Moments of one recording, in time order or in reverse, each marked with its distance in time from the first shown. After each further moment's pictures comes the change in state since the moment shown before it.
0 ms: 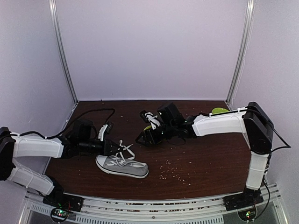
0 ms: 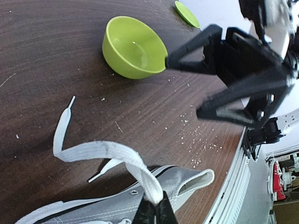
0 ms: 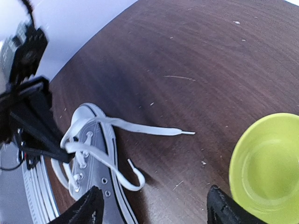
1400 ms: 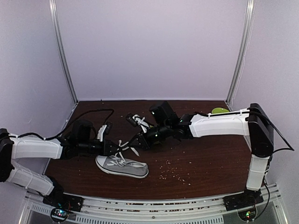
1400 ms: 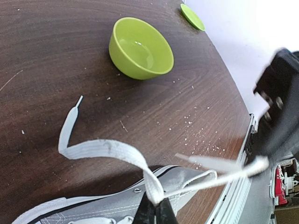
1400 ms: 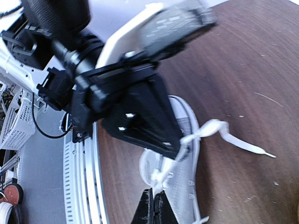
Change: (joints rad) left arm -0.008 -0.023 -0.011 -0.013 -0.051 -0.024; right arm 0.083 -0.011 0.079 -0.051 -0.234 -0.105
